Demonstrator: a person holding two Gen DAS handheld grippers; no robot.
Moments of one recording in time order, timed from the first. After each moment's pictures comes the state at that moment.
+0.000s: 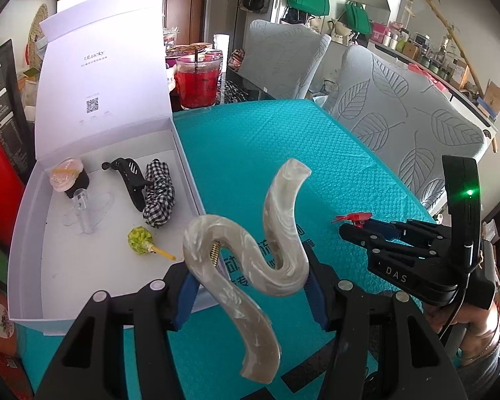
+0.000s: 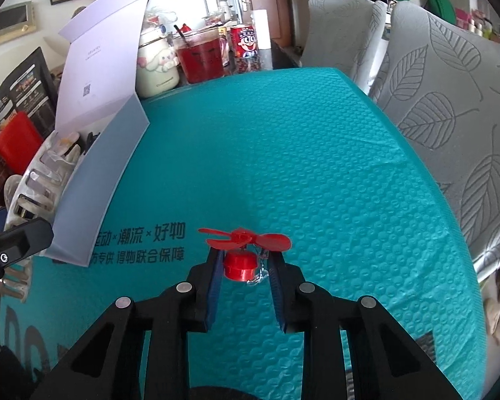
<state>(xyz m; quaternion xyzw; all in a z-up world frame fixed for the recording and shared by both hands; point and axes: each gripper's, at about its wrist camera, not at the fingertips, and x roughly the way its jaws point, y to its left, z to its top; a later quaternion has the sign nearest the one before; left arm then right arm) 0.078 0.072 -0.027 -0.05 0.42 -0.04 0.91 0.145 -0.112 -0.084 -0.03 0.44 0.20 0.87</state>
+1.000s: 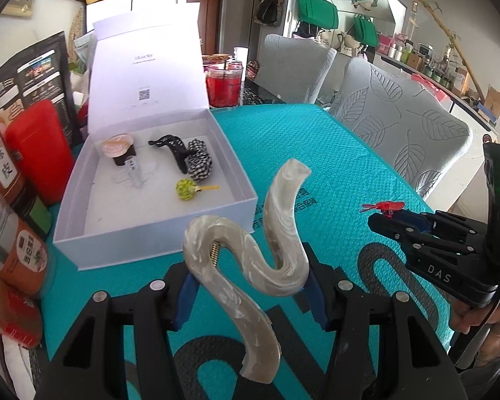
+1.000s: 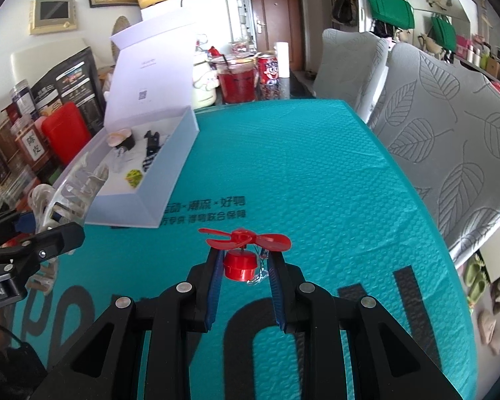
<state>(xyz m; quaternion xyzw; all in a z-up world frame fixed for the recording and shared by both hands) -0.018 0.093 -0.014 -0.06 0.39 0.00 0.92 0.047 -0.102 -0.039 -0.05 0.39 0.23 0.89</state>
